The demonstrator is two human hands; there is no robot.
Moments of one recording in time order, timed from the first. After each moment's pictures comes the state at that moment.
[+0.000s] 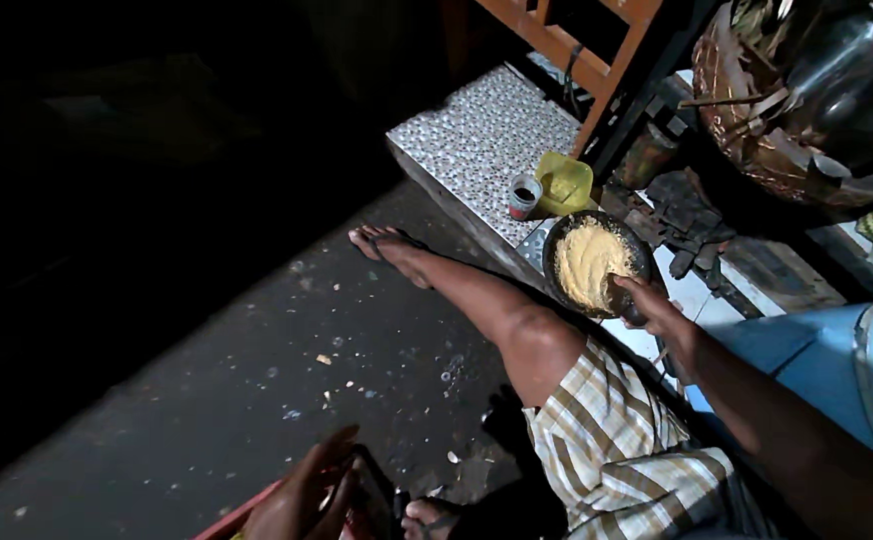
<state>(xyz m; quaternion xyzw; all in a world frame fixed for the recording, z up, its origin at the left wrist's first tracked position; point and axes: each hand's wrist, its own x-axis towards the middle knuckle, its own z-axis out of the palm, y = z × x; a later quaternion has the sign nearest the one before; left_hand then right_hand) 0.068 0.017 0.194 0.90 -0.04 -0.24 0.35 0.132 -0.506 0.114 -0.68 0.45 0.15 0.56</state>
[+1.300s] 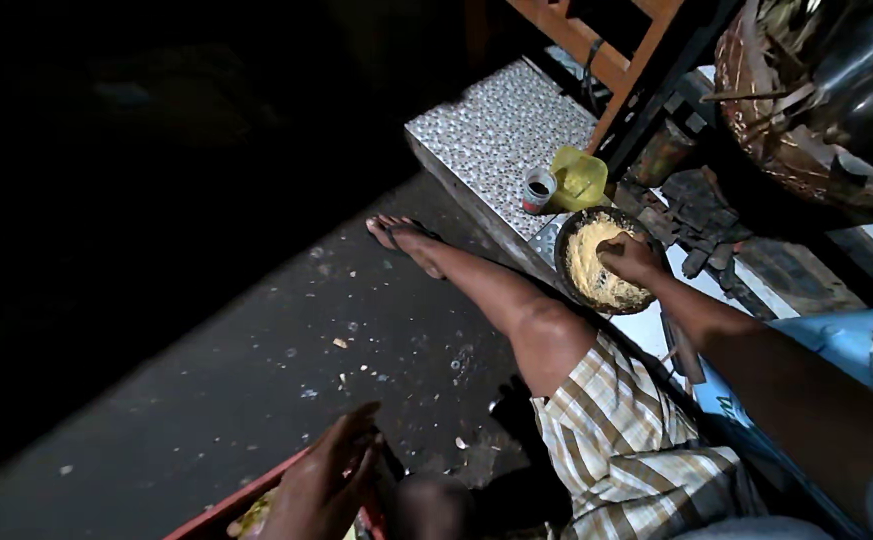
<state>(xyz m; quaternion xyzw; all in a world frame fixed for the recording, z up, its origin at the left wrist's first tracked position) 0.071 0.012 0.198 0.91 -0.05 -0.23 0.34 0.208 -0.507 0.110 -0.93 0.25 0.15 0.24</state>
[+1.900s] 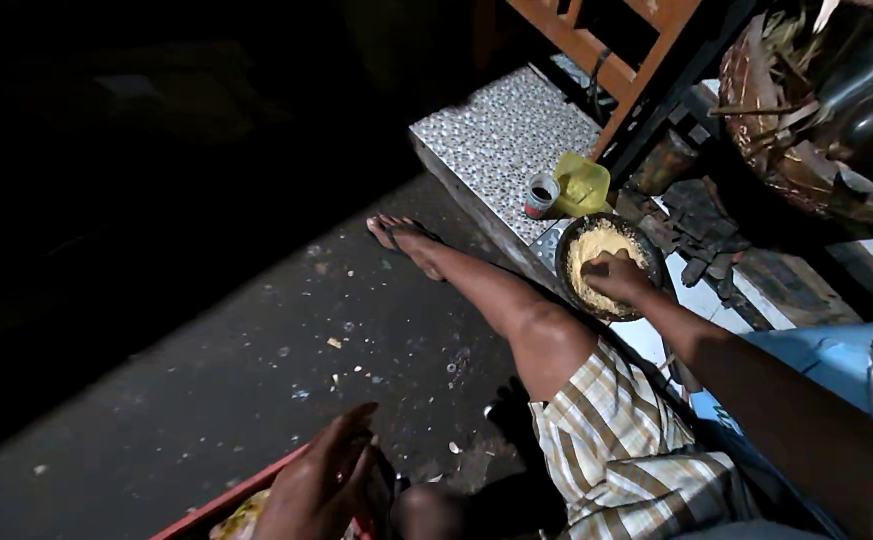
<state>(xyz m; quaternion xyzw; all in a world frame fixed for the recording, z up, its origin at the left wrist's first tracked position) 0.073 0.008 0.200 0.91 -0.05 -0.23 0.34 0.198 -0.476 0.117 -0.94 0.21 0.18 0.20</state>
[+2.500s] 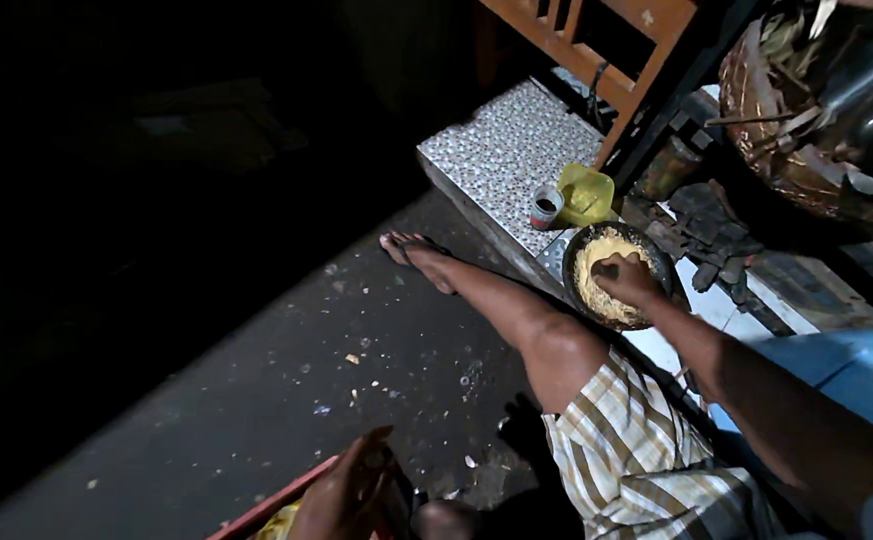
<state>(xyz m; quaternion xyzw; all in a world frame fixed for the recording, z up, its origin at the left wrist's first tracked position) 0.068 0.012 0.190 0.91 -0.05 -0.25 0.34 0.202 -0.486 0.110 -0.93 0.23 0.16 0.25</state>
